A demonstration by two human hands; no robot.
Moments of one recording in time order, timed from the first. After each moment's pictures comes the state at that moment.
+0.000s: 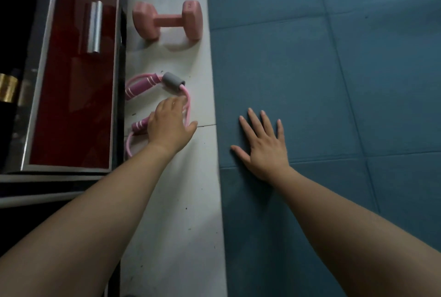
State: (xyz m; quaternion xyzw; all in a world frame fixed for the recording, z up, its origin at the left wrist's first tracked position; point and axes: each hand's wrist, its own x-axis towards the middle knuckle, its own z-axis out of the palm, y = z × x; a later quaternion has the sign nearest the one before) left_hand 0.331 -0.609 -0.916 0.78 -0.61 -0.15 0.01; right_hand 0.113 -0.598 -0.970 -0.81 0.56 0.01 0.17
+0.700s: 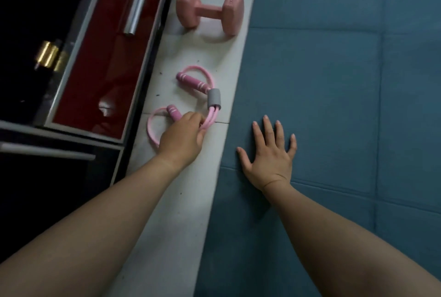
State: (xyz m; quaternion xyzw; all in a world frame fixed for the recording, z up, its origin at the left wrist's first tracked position) left_hand 0.290 -0.566 -0.894 0.81 -0.56 -0.15 0.02; right_hand 0.109 -0.598 -0.976 -0.82 0.55 -0.02 0.18
